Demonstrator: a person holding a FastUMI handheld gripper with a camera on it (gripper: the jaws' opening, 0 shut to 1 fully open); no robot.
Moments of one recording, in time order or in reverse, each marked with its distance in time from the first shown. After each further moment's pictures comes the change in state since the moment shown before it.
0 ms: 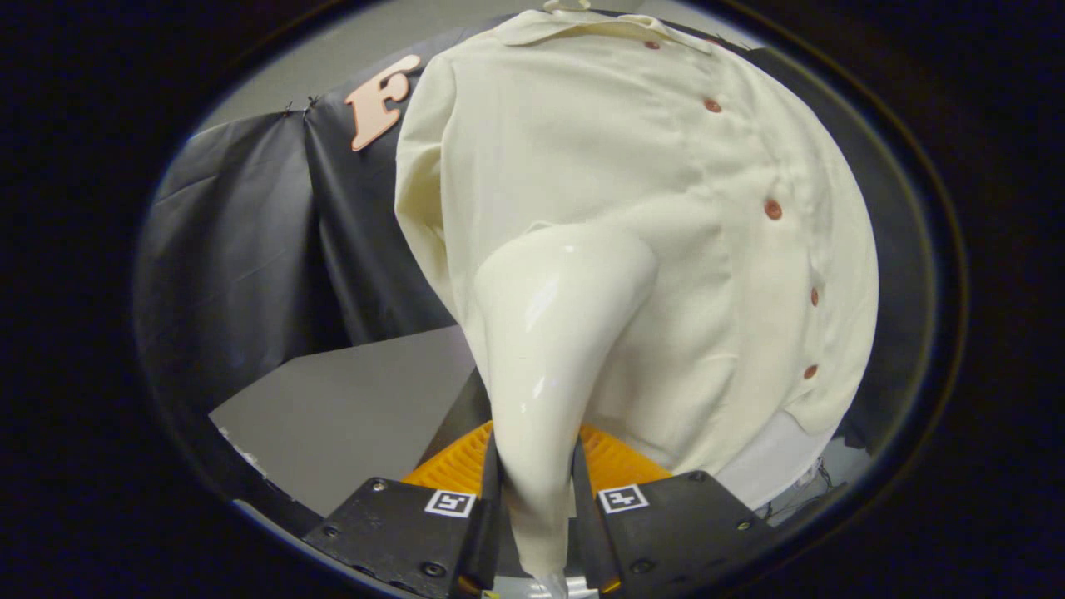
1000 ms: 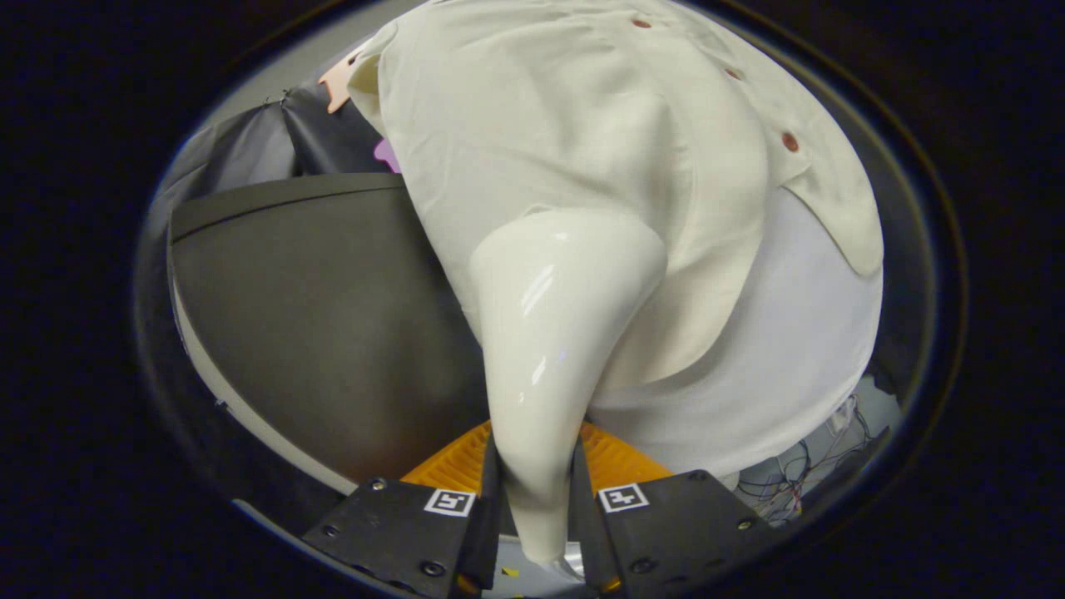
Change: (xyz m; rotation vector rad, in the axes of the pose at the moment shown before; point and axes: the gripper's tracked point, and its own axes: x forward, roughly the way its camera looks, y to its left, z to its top) arm 0.018 -0.038 -0.155 0.108 0.161 0.042
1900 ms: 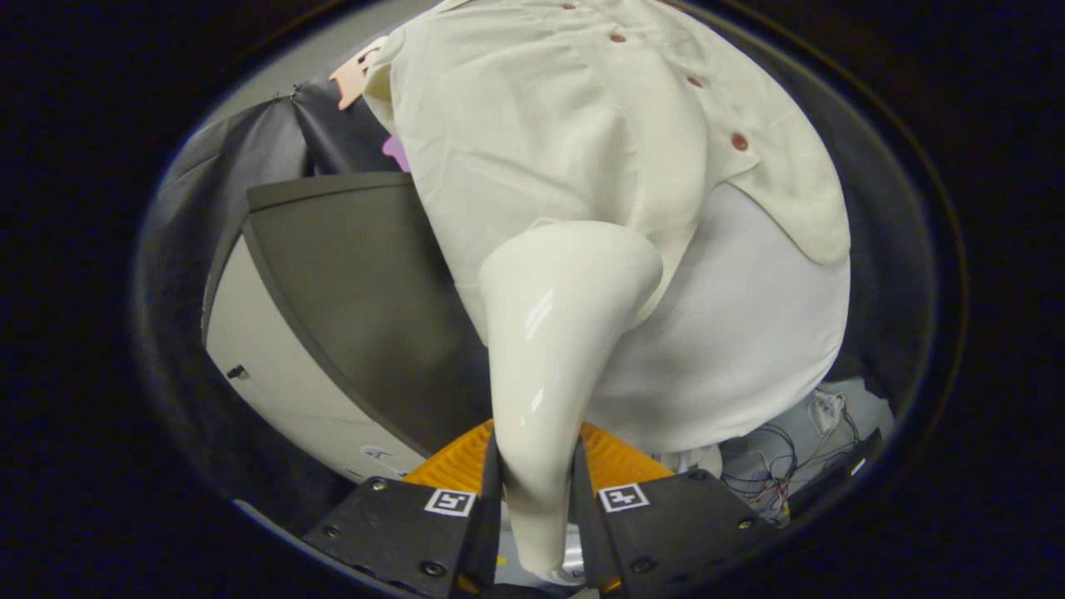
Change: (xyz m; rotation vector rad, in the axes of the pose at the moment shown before) arm -0.010 0.010 0.021 -0.067 0.002 0.005
